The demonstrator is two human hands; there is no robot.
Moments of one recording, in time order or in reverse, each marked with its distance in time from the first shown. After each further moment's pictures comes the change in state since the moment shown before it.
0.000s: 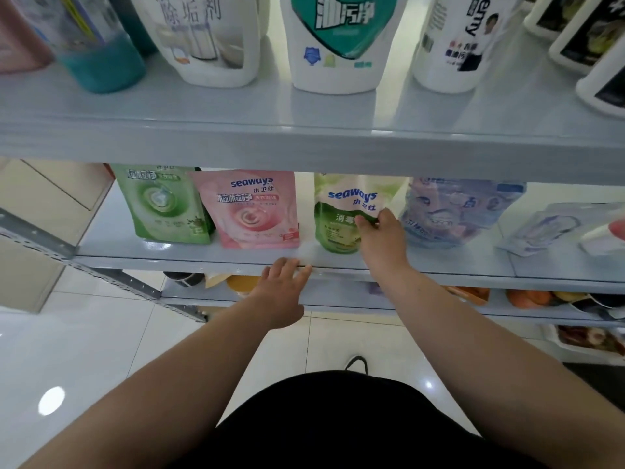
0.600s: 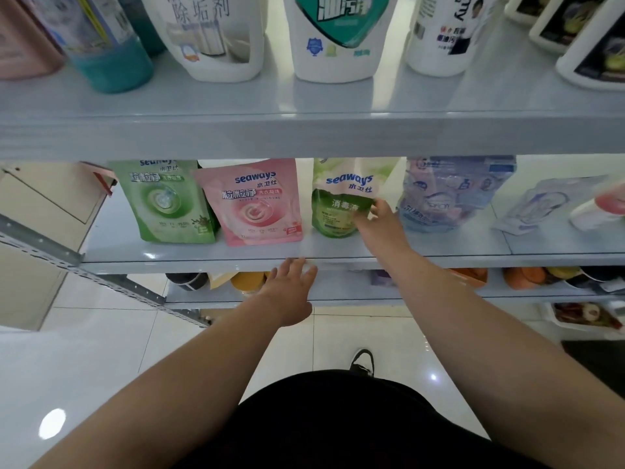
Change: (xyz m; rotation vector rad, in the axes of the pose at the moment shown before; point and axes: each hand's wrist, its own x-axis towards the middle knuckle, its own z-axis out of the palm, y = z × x) left_hand -0.009 0.001 0.007 0.001 -0.061 0.043; right_hand 0.000 0.012 0.002 -0.032 -0.124 0.051
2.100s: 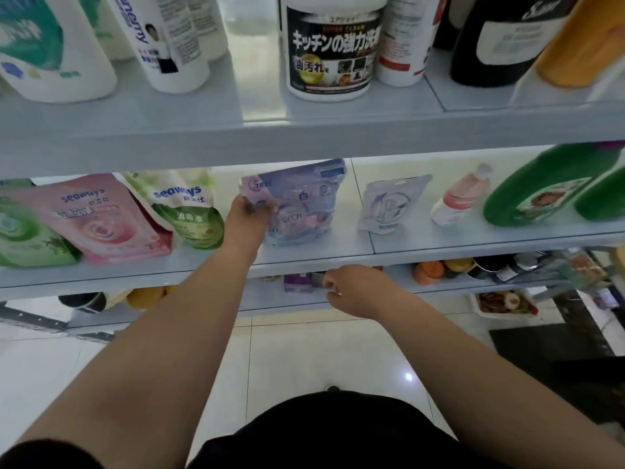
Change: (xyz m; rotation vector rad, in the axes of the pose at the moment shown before) left_hand 0.107 0.213 -0.124 -1.420 0.687 -0.213; right_hand -0.048 0.112 -0.248 -0.994 -0.483 -0.367
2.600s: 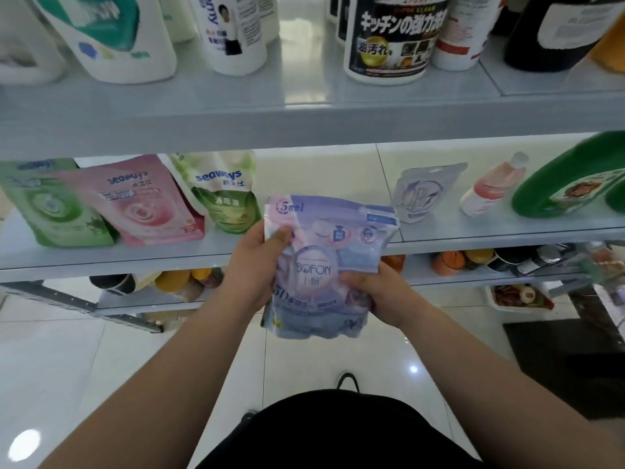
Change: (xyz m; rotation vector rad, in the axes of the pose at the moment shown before) left_hand -0.109 0.009 -0.069 -0.307 -0.196 -0.097; right_hand -0.014 -0.047 0.028 1.694 0.050 -0.036
